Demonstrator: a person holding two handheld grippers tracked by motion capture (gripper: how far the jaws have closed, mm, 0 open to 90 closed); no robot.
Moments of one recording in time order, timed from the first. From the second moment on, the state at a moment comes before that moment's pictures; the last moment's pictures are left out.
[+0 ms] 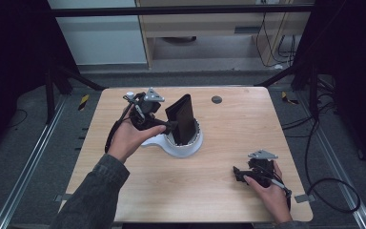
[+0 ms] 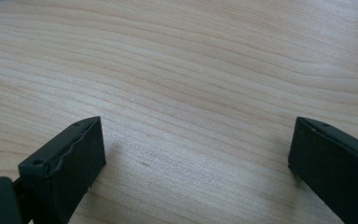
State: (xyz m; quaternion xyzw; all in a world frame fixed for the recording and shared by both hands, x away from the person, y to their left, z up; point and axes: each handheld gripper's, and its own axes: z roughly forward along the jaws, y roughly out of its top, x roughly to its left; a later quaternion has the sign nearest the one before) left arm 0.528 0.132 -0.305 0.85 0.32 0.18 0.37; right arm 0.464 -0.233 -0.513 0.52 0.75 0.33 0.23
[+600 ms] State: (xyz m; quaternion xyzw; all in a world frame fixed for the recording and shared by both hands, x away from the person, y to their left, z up) left arm 0.494 0.133 -0.339 0.86 0.30 0.17 0.37; right arm 0.464 -0.232 -0.513 0.52 0.75 0.33 0.23
